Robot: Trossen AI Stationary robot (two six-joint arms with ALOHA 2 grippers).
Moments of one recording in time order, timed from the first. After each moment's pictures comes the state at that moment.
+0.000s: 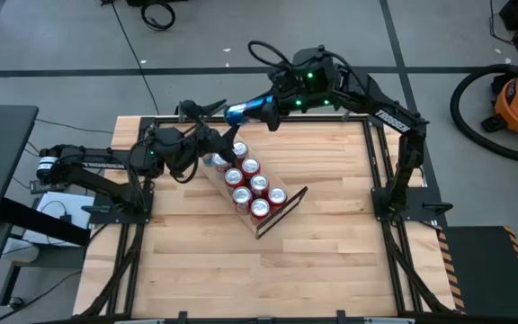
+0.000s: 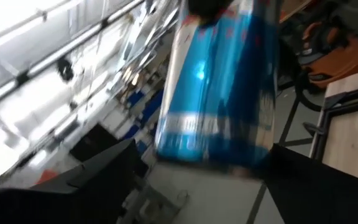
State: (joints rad) left arm 0.03 1.20 1.04 0.34 -0.78 0.90; right arm -0.27 1.81 2.33 -0.89 -0.16 0.42
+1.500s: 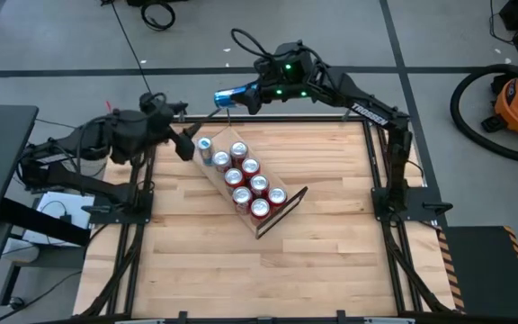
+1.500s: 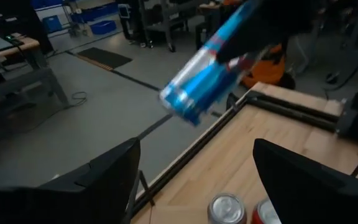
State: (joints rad) left arm 0.04 0.98 1.36 -0.69 -0.70 -0.13; right arm -0.38 1.91 2.29 -0.72 -0.16 0.44
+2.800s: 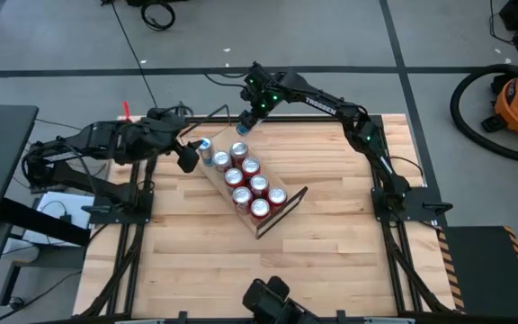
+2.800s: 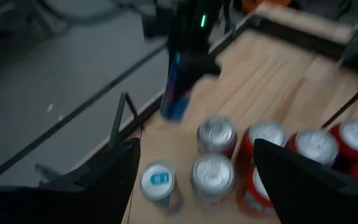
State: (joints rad) left arm 0.04 1.06 1.41 -1.03 -0.60 -0.38; right arm -0.57 2.32 2.35 -1.02 -0.29 0.19
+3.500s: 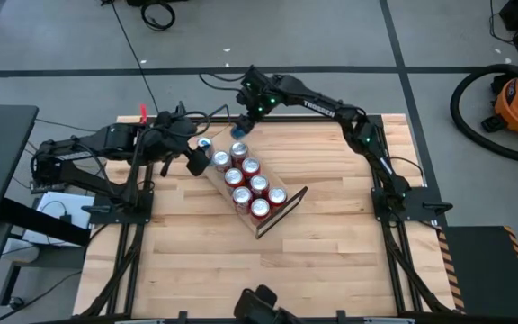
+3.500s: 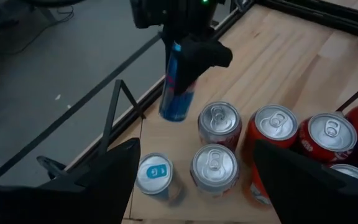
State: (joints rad) left arm 0.04 1.15 1.41 -1.05 -0.60 -0.39; right arm -0.53 2.32 2.34 -0.98 -0.34 0.16
